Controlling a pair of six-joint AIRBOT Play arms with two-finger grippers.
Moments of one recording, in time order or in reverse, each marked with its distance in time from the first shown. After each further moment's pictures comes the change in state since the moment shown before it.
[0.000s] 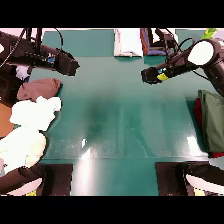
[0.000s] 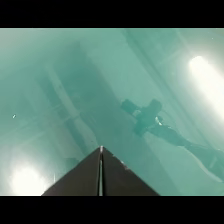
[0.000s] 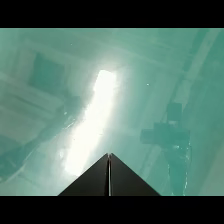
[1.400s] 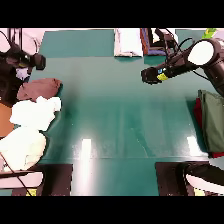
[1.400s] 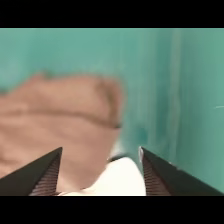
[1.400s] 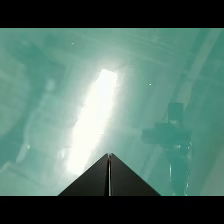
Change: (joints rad) left arm 0.443 -0.294 0.000 0.314 0.041 -0.124; right arm 0.000 0.000 0.000 0.006 0.002 0.000
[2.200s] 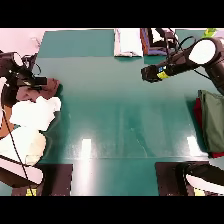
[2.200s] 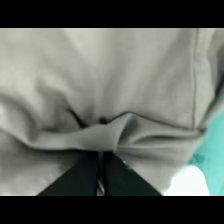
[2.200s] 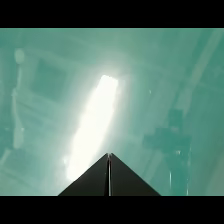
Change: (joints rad) left arm 0.153 -0.261 0.002 -0.042 -0.066 0.028; right arm 0.000 -0.001 0.036 0.000 -0.006 0.000
